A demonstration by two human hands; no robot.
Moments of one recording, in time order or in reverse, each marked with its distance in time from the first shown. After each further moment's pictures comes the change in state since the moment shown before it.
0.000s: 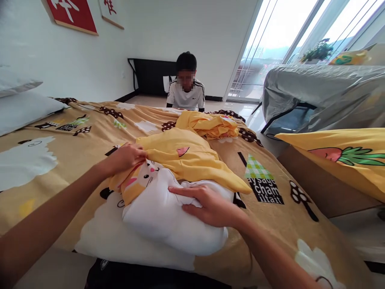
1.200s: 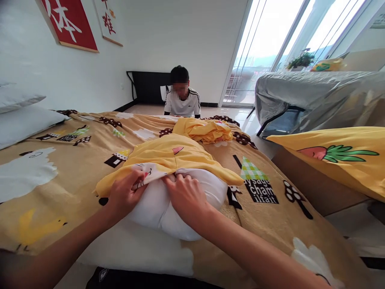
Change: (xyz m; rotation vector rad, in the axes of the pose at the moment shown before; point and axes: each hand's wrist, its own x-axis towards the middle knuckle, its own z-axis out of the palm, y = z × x) left_hand -0.053 0.086 0.024 -0.204 0.653 0.025; right_hand 0.040 -0.043 0.015 -0.727 0.151 0.350
